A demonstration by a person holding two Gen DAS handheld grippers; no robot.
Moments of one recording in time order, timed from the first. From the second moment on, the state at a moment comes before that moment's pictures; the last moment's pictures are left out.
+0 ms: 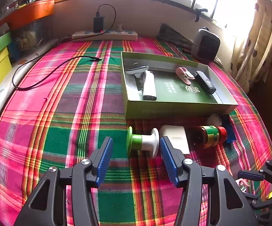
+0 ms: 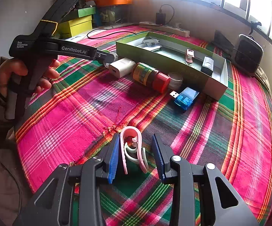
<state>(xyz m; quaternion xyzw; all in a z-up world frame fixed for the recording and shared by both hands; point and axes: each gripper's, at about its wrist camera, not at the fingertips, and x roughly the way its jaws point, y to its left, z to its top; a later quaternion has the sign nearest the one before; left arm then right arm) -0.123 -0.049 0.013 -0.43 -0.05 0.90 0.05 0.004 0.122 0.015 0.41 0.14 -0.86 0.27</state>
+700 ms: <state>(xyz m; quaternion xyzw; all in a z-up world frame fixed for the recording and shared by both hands) -0.130 -0.048 0.010 -0.43 -0.05 0.90 0.05 -0.002 0.121 0.017 0.41 0.12 -0.87 0.25</state>
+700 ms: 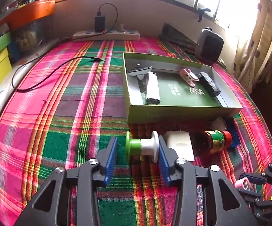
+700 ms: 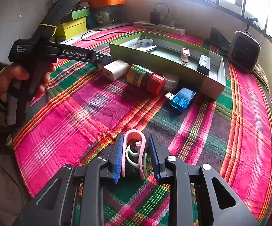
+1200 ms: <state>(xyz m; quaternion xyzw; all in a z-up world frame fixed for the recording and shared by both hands) -0.128 -0.045 0.011 -0.42 -0.04 0.90 0.05 -0.003 0.121 0.016 0.41 0.12 -0.87 0.25</state>
